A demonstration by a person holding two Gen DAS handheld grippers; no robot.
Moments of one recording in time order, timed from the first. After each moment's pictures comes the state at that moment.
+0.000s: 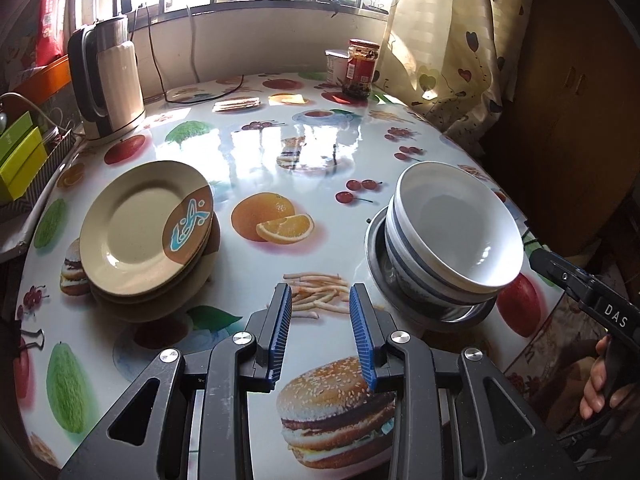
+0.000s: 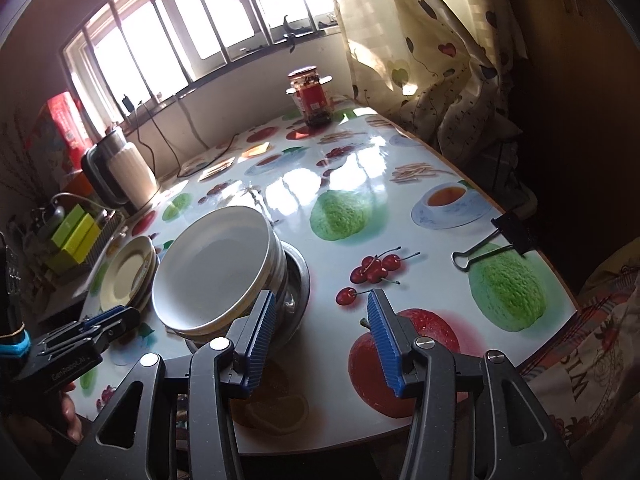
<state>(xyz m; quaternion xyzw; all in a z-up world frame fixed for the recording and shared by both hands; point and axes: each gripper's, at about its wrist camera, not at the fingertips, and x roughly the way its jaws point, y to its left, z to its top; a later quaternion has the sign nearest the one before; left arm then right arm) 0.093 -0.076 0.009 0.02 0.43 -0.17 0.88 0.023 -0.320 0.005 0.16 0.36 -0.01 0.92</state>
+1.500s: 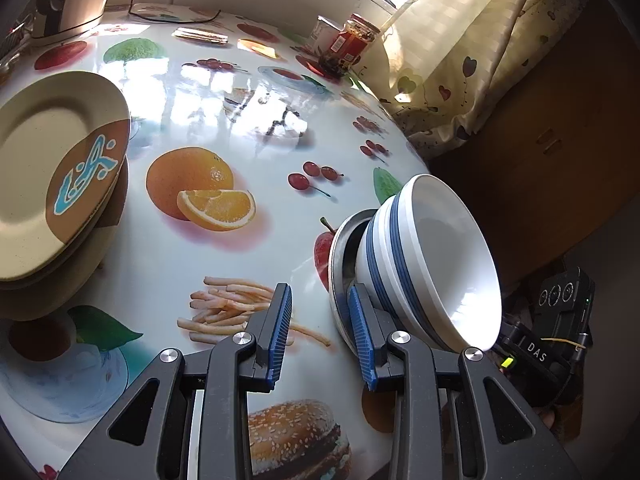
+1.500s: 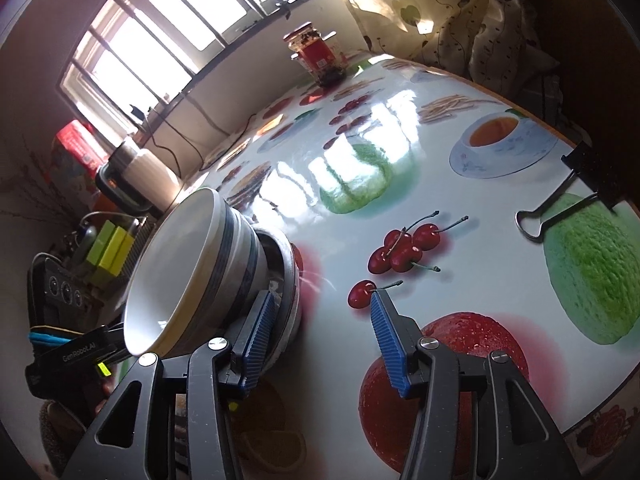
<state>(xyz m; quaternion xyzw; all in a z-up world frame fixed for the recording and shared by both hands) 0.144 -0.072 -0.034 -0.17 0.49 -0.27 0.81 0.072 -0.349 -0.056 0.28 0.39 0.08 0.87</state>
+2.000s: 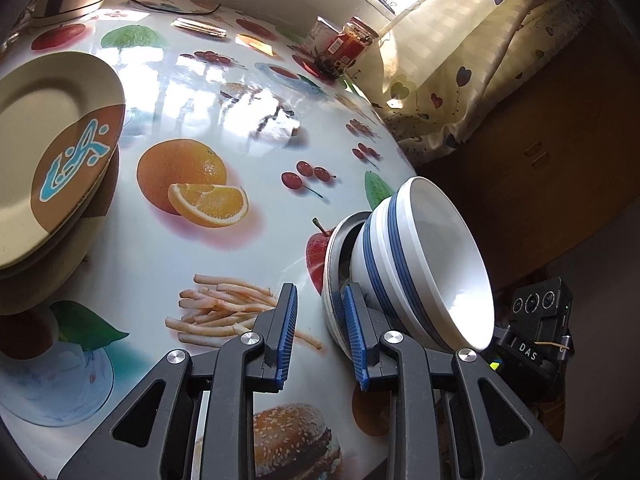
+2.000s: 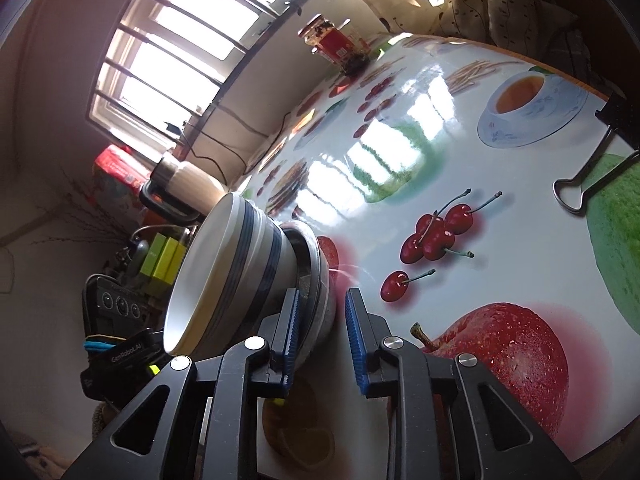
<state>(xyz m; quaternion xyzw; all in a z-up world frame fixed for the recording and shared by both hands) 0.146 -0.066 -0.040 -0.20 0.49 -0.29 0.80 0.073 -0.361 -0.068 0.36 0.37 0.16 0.84</state>
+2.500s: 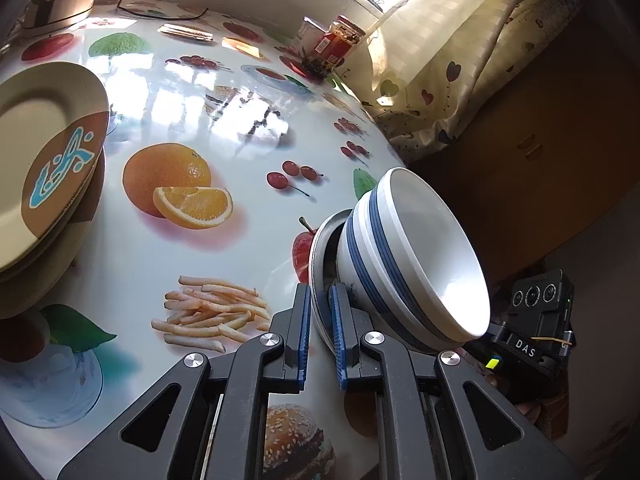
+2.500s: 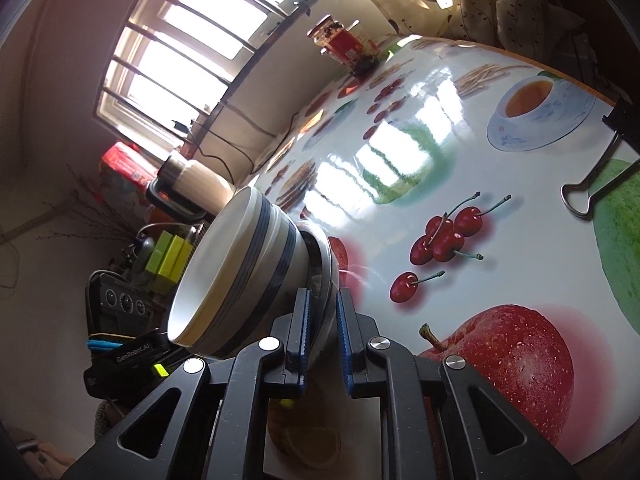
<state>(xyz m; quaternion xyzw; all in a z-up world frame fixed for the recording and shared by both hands) 0.143 -0.074 -0.035 -0.19 0.48 -0.30 0.80 0.071 -0.359 -0.065 0.35 0.37 0.17 0.84</state>
